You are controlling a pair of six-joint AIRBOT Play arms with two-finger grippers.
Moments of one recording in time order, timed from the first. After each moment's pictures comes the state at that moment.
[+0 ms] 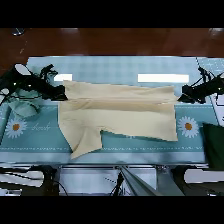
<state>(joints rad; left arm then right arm) 0.11 -1.60 1.22 1.08 -1.23 -1.29 -0.36 -1.56 1.23 -1.17 1.27 1.38</state>
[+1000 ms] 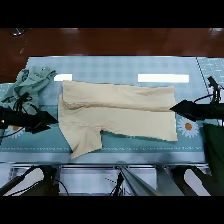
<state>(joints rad) 0.49 -1.13 0.63 0.95 -1.34 -1.15 -0.41 -0.91 0.68 -0.86 1.25 1.20</state>
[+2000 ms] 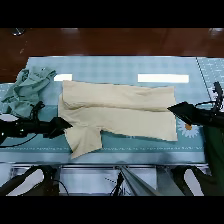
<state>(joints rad) 0.34 -1.13 0.43 0.79 -1.16 -1.12 -0.42 -0.74 0.56 -0.73 1.20 1.27</state>
